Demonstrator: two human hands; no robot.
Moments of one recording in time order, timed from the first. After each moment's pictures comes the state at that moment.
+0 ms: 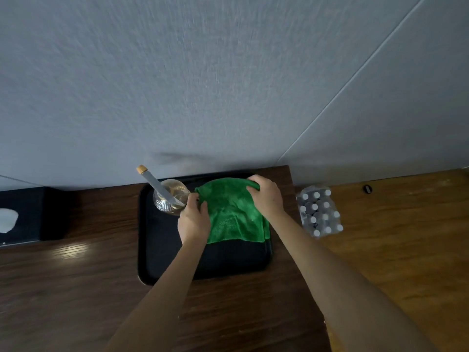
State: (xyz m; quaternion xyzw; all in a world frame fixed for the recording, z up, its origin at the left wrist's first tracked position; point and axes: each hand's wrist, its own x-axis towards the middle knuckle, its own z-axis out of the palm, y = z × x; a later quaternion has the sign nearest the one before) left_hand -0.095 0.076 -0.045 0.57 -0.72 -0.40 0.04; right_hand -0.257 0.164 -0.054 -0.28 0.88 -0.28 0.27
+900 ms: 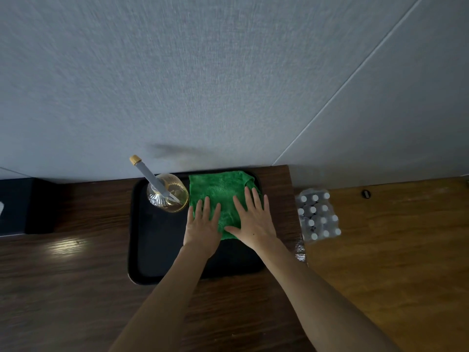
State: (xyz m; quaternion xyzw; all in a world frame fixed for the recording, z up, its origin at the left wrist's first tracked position) left_hand -0.089 0.100 -0.084 0.25 -0.91 -0.07 -0.31; right_hand -0.209 0.195 -0.084 -0.48 0.84 0.12 0.23
